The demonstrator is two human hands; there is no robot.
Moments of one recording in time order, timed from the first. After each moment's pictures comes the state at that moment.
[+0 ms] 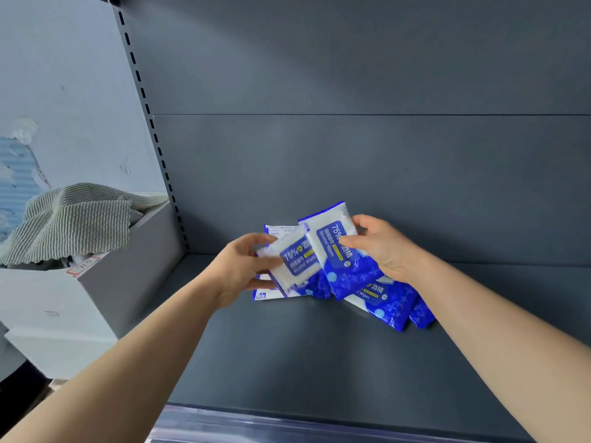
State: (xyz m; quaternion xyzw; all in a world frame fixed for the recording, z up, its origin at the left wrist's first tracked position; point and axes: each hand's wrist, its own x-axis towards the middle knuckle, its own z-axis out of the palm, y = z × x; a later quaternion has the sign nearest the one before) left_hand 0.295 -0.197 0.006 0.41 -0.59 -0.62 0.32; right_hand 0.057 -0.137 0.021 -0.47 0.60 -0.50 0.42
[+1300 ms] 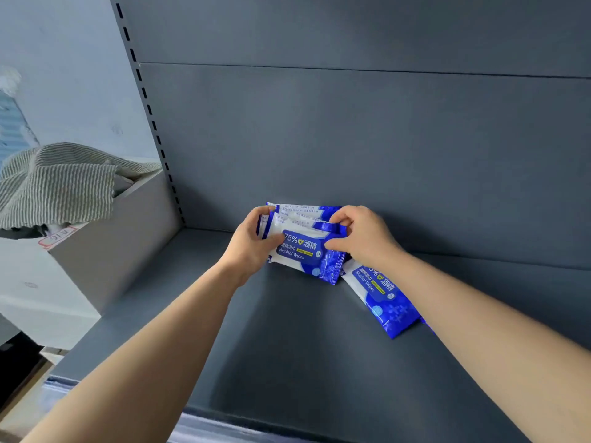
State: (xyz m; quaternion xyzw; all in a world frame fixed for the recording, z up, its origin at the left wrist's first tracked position) left_hand 0.264 -0.239 -0.040 0.45 -0.63 -0.49 0.41; right_hand 0.055 -0.195 -0.026 -0.62 0.69 -0.34 0.14
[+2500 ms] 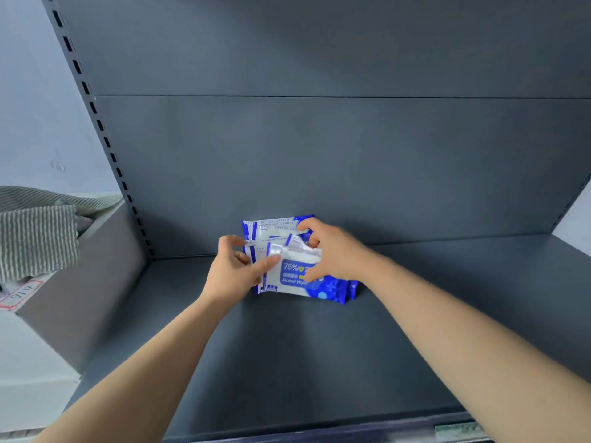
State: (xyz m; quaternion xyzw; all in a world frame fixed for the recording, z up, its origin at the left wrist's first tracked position) left_hand 0.281 -0.240 -0.051 0.46 -0.67 -0.46 0.36; right_hand 0.098 -0.152 0.004 -0.63 0.72 -0.22 0.18
